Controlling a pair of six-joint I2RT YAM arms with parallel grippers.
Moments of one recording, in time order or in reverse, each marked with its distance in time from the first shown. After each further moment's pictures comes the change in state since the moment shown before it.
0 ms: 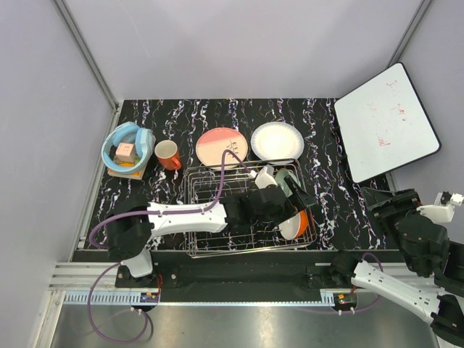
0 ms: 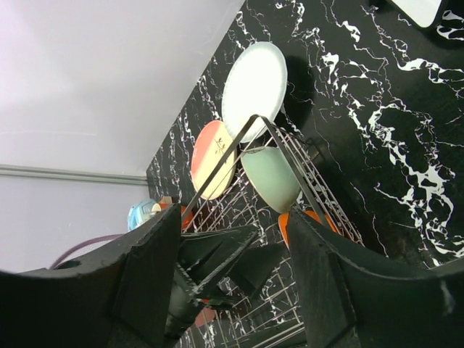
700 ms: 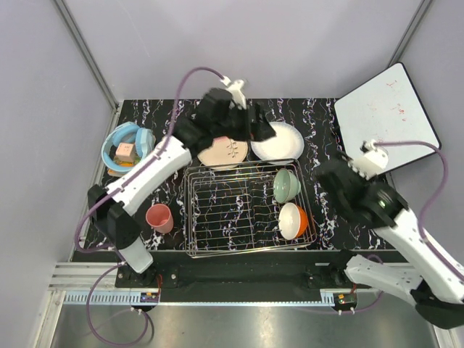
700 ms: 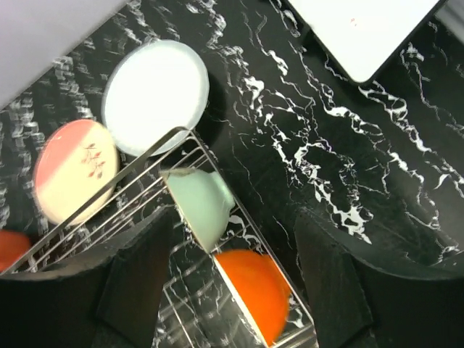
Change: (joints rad) left arm 0.494 -0.009 0.511 -0.419 0.411 0.851; right arm -0.064 0.482 0.009 0.083 0.068 -0.217
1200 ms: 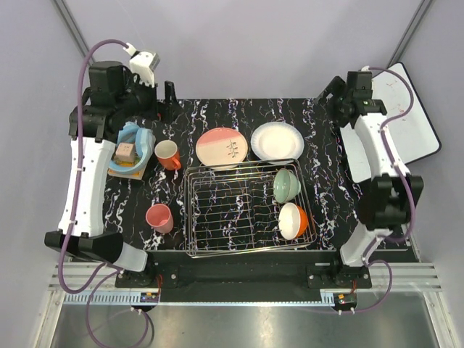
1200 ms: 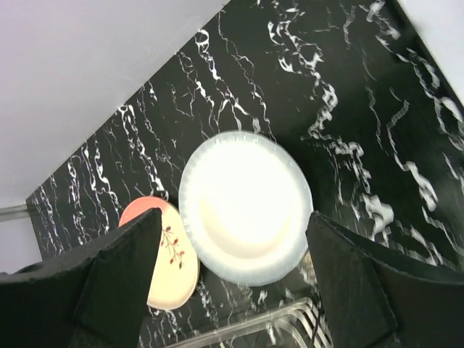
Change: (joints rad) left arm 0.617 -0.208 0.269 -0.524 0.225 0.656; right arm -0.863 0.842 0.464 0.666 -0.950 -0.516
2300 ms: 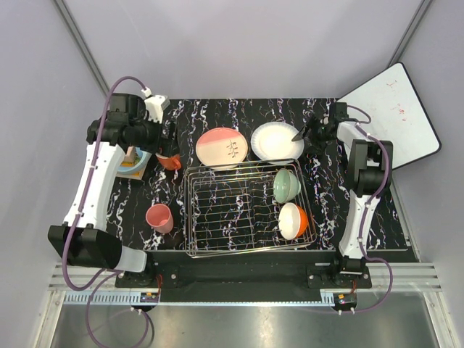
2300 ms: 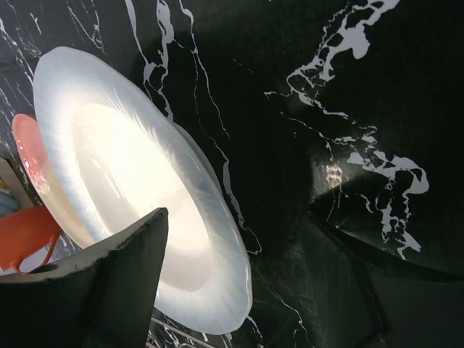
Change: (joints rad) left arm 0.069 -0.056 -0.376 -0.106 -0.026 0.140; right arm -0.080 0.525 -0.027 0.143 -0.482 -0.178
